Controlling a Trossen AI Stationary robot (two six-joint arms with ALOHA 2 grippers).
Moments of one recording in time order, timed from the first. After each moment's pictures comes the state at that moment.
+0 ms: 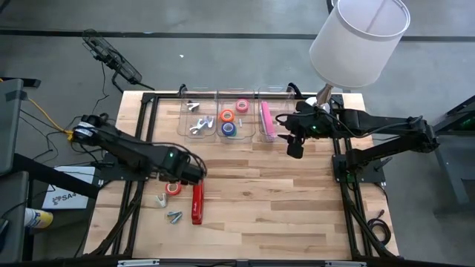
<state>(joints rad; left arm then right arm) -0.30 1.44 1.12 -1.32 0.03 -1.76 -0.08 1.13 1.13 -0.72 0.23 0.00</state>
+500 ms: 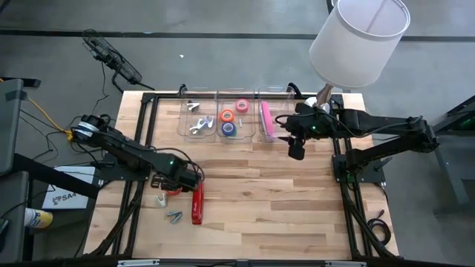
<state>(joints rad) -0.32 1.44 0.76 -0.83 0.17 -1.84 -0.08 1.13 1.13 -0.75 0.19 -0.01</state>
